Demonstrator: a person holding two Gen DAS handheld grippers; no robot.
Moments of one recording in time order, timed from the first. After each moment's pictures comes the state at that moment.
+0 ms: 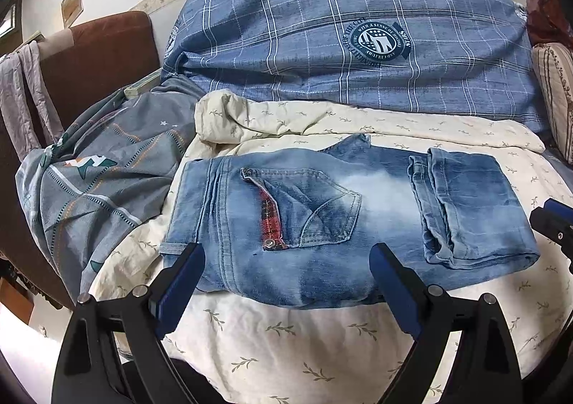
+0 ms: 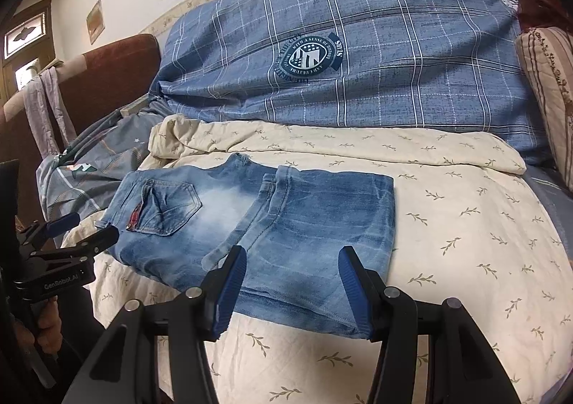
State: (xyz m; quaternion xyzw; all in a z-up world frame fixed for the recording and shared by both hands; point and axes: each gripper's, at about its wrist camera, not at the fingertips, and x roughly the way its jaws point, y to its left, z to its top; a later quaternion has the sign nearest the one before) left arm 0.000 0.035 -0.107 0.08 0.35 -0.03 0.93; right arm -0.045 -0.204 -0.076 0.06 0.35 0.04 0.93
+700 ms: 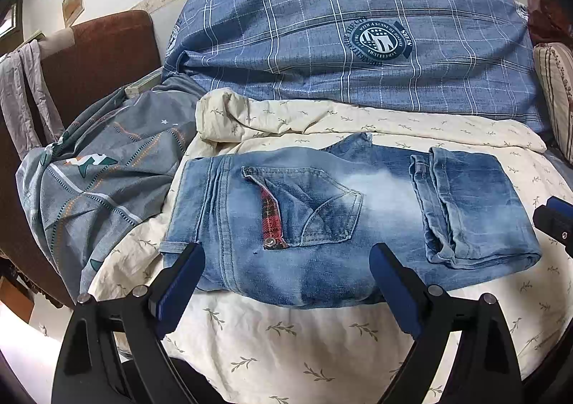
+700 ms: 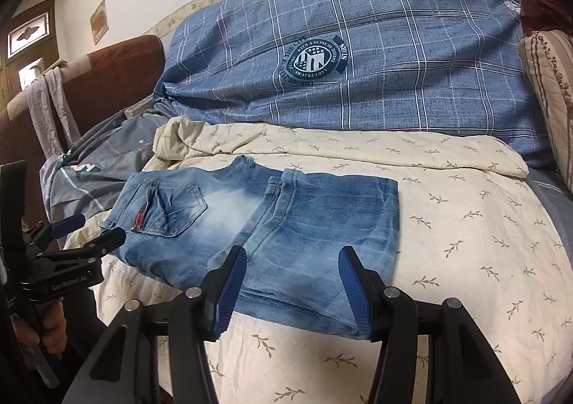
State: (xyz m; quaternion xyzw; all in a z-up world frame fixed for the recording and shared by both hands) left arm 0.000 0.036 -0.108 0.08 0.35 -0.02 0.93; right arm -0.047 -0.202 -0.073 0.06 0.34 0.05 0.94
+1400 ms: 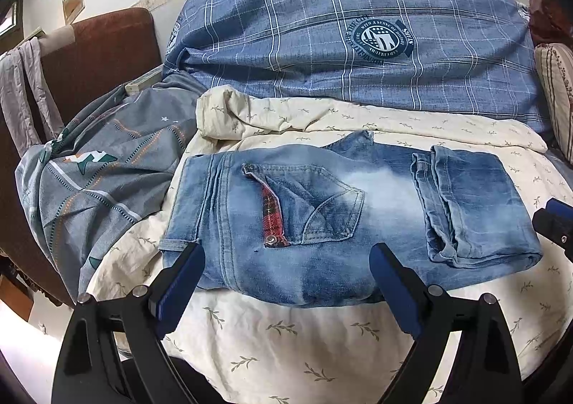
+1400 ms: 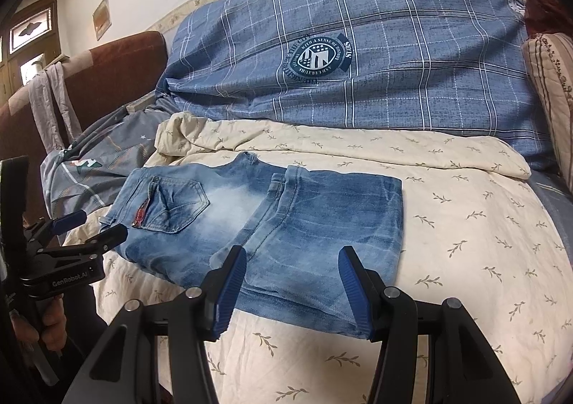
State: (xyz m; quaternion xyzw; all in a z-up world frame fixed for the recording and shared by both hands) left arm 0.001 0.036 -0.109 0.08 0.35 -0.02 0.93; right arm -0.045 -0.198 -0.076 0.05 0.35 0.05 0.94
